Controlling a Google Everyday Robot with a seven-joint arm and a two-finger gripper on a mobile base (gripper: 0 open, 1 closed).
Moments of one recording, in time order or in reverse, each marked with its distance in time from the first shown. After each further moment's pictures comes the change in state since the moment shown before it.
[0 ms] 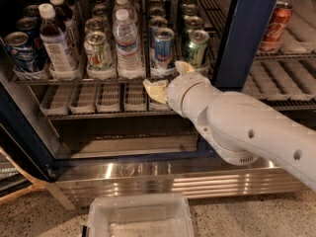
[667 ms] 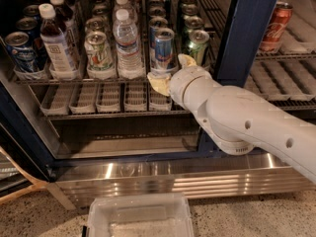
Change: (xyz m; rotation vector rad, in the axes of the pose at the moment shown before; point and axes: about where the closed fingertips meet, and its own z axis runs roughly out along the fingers) arm -0.002 -0.018 0.021 0.025 -0.029 -0.041
